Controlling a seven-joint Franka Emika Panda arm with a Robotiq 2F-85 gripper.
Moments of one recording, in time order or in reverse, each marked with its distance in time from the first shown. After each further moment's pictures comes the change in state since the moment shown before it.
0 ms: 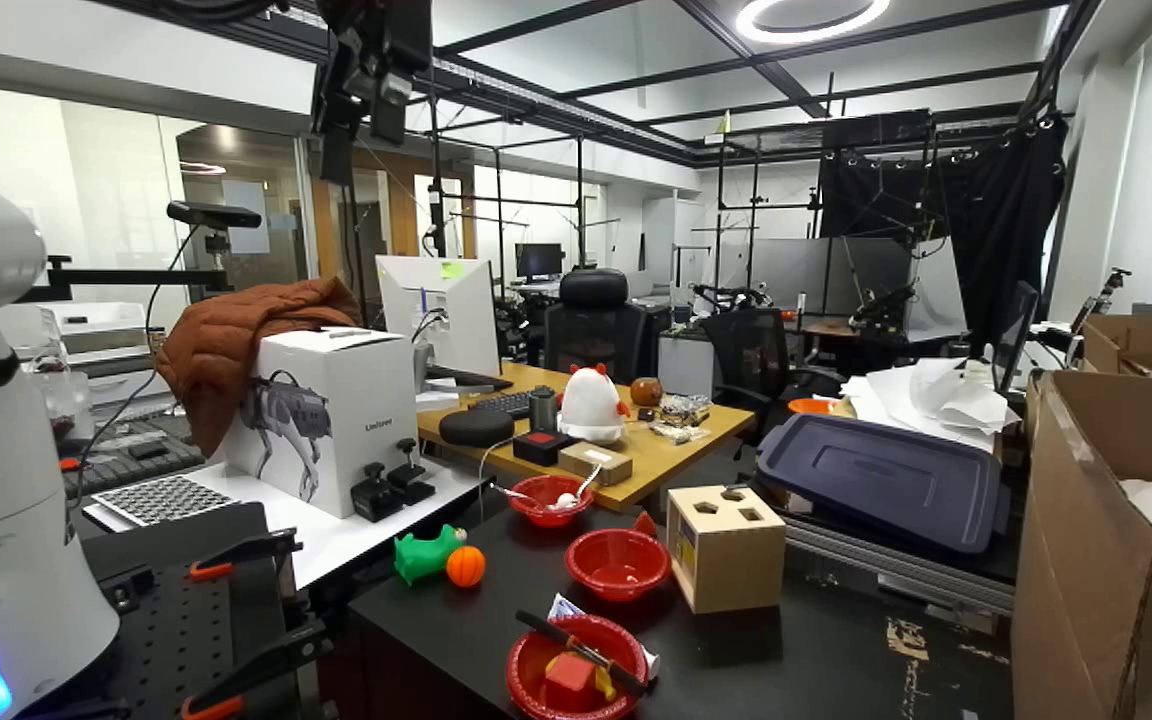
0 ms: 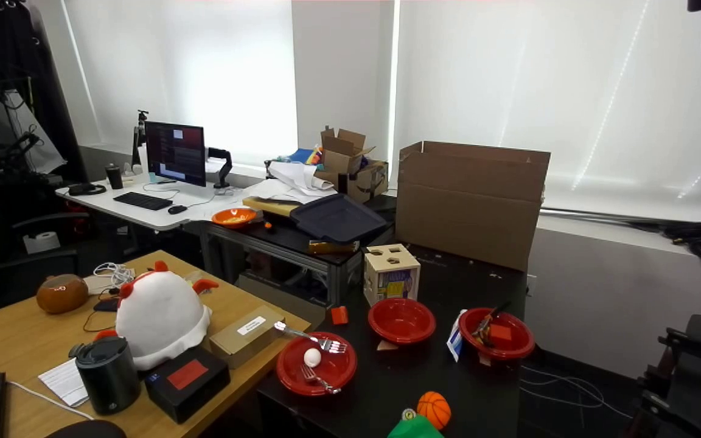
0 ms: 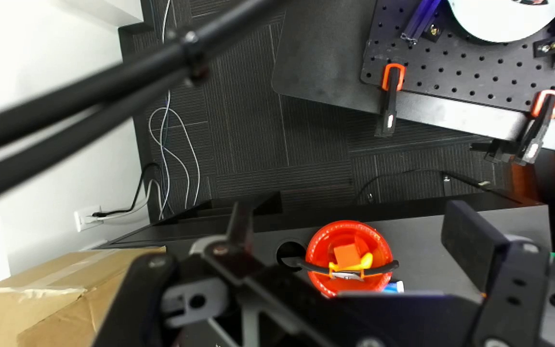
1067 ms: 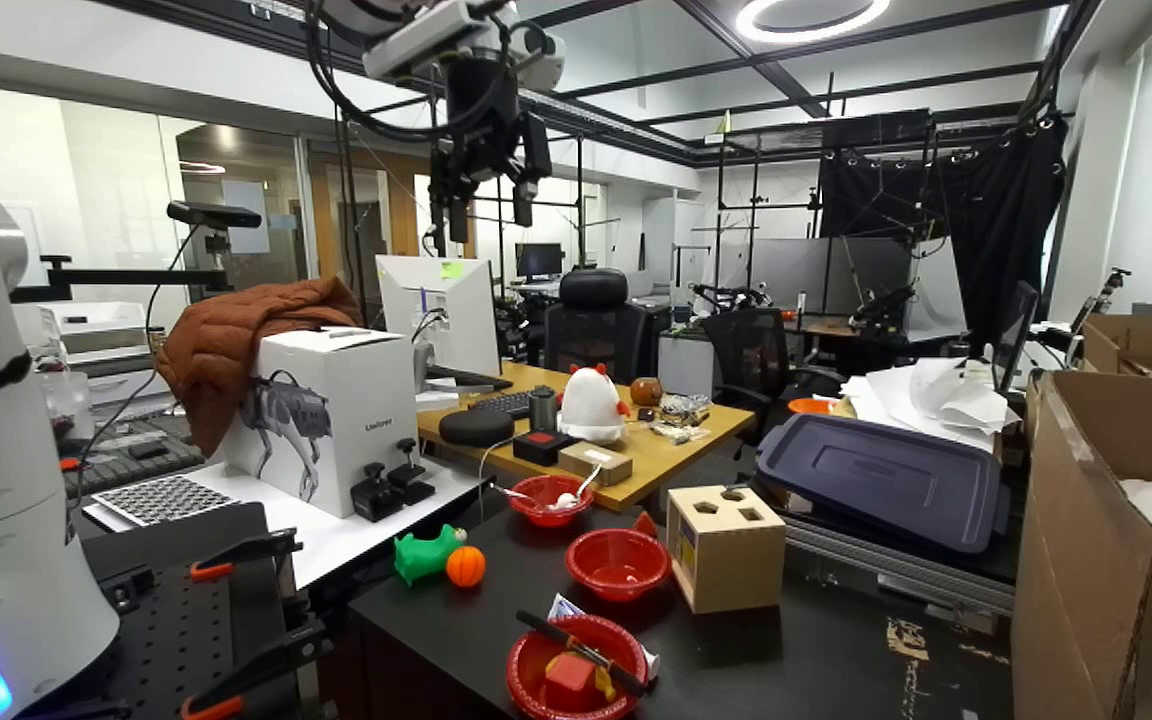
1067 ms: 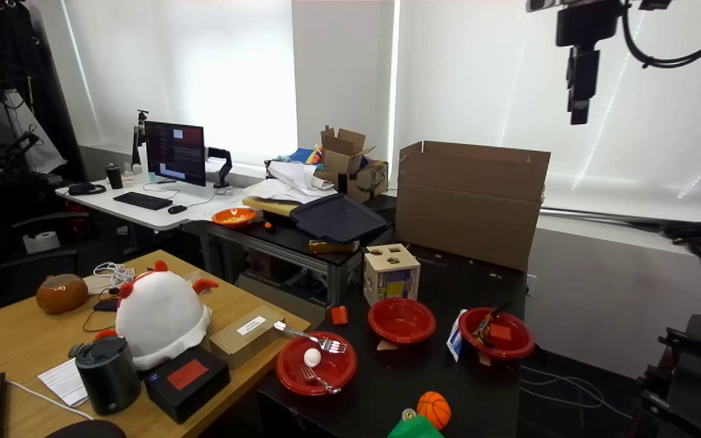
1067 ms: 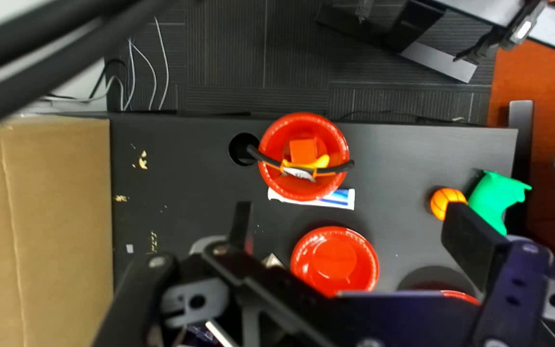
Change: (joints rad) arm 0.166 0.352 0.037 0.147 0.106 0.270 0.041
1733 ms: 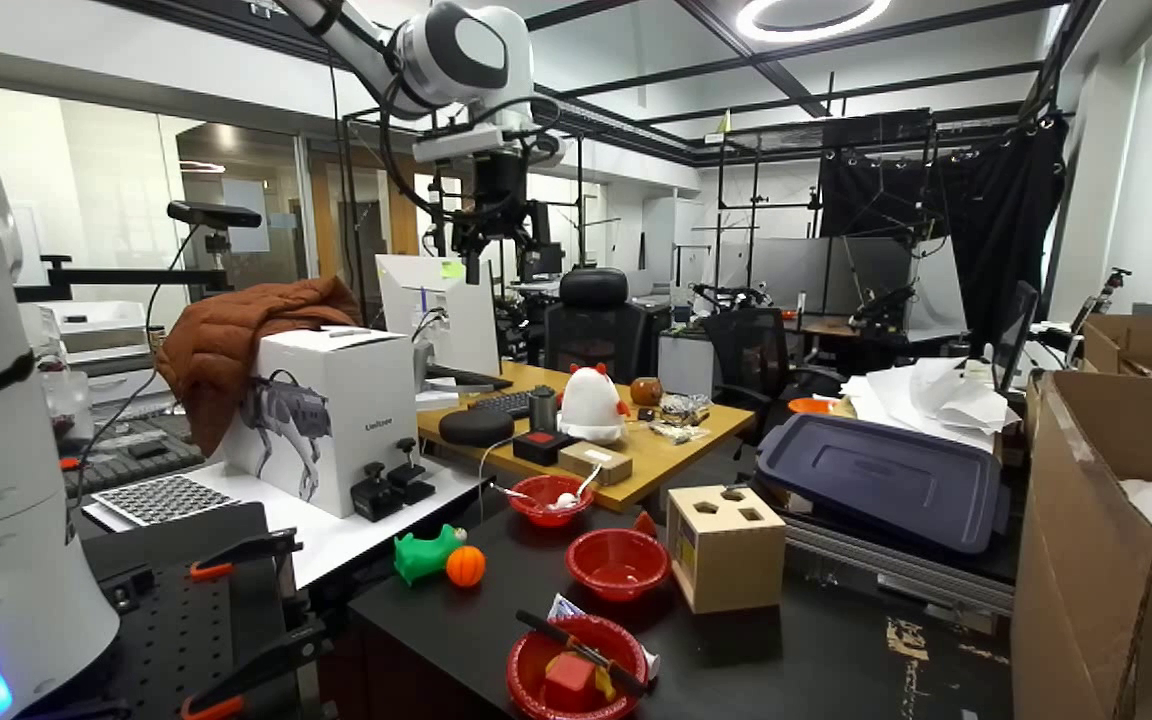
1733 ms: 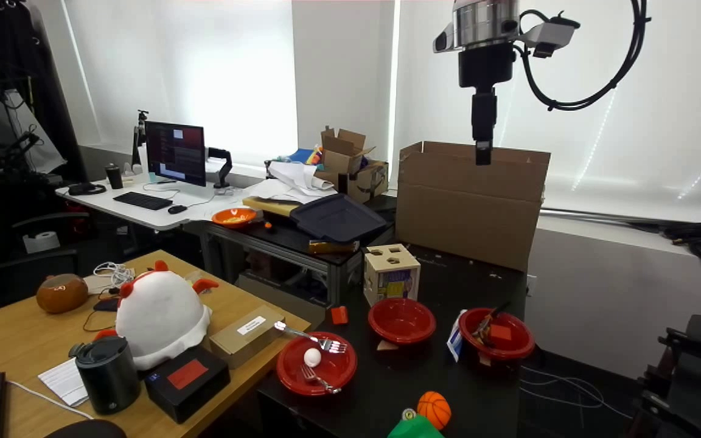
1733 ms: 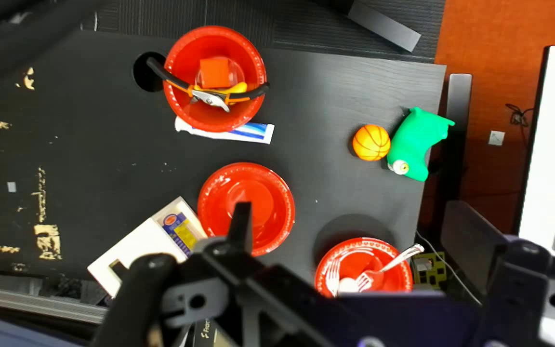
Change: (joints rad) arm 0.054 0.324 0.158 0.193 0.138 0.090 0.098
